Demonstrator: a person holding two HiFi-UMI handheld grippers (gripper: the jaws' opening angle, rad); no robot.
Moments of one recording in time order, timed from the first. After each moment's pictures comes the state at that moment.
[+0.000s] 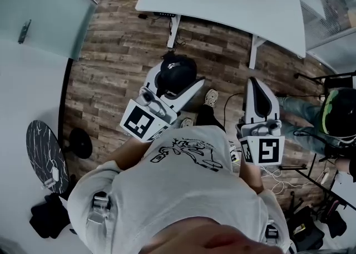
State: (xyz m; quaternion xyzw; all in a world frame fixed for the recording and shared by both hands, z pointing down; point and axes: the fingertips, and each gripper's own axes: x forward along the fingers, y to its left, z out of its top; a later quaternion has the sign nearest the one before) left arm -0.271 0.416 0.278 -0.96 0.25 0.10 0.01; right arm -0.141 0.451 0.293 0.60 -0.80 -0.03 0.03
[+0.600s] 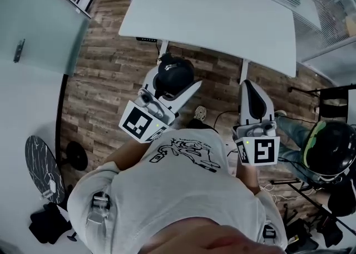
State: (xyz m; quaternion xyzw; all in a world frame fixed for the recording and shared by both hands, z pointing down) left arm -0.148 0.303 0.264 -0.96 0.25 0.11 0.02; right arm -0.022 0.339 0.287 0.60 -0.80 -0.03 0.02
